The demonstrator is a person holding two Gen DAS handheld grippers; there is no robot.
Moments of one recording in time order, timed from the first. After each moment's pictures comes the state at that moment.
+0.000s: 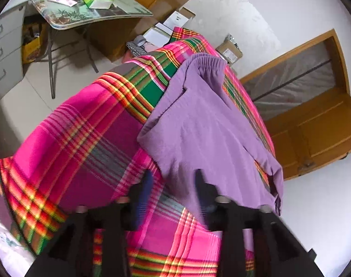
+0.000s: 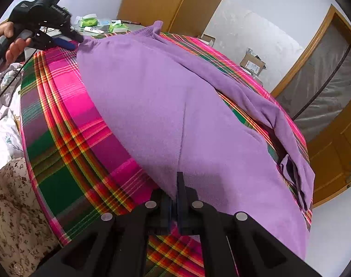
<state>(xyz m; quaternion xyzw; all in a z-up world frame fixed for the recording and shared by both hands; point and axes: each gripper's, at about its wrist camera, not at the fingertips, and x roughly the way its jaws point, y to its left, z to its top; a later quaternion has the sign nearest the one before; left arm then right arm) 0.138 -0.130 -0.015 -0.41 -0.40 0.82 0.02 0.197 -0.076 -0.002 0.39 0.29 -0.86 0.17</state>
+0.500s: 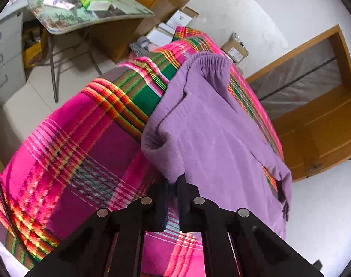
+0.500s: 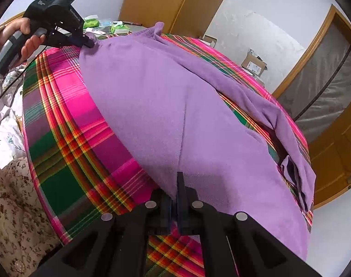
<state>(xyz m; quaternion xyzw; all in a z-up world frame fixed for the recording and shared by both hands) 0.122 -0.122 -0.009 -0.41 -0.37 0.83 -0.01 0.192 -0.070 0.002 0.38 0.29 -0.86 0.18</state>
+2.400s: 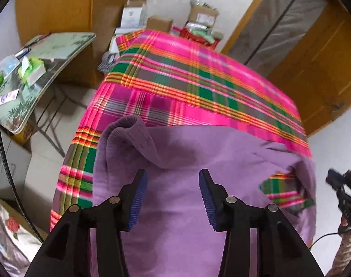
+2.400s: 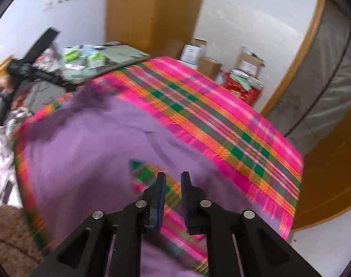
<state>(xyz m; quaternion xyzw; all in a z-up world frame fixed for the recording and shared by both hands) -0.046 -0.070 0.069 -0.52 -0.15 0.84 0.03 -0.022 0.008 0.130 0.42 0.21 -0.86 0.20</state>
